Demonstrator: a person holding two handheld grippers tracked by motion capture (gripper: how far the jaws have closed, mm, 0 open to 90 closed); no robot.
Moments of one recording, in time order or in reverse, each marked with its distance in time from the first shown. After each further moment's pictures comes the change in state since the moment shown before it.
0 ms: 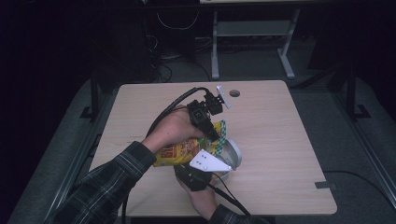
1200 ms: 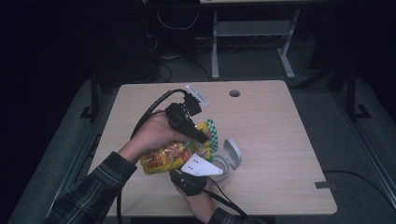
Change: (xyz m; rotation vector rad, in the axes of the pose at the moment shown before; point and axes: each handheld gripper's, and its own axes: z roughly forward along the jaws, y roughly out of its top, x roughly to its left) left arm 0.002 -0.049 -0.027 -0.175 -0.089 -0.011; right arm 0.011 -0.010 0.006 0.080 -0.004 -0.052
